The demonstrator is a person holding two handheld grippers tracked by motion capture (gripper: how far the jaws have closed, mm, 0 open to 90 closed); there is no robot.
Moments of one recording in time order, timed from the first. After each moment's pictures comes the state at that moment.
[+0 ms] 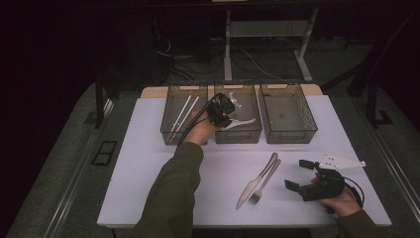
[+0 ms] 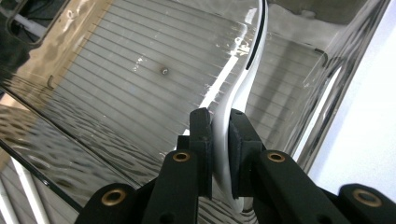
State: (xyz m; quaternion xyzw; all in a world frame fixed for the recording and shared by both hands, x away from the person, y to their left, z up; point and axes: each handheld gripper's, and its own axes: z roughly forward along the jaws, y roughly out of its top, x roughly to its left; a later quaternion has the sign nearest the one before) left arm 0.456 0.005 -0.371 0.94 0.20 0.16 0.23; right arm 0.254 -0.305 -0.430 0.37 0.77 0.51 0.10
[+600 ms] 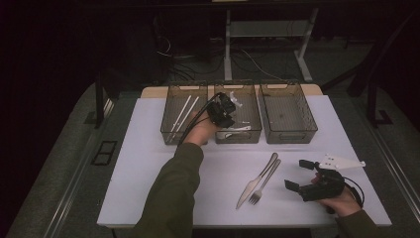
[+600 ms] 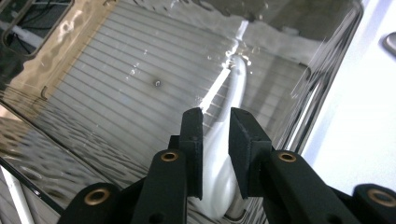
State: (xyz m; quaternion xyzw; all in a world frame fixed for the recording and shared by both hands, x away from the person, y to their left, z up) left arm 0.453 0.004 -0.365 0.93 0.20 0.16 0.26; right arm 0.254 -0.304 -0.429 0.37 0.77 0.51 0.10
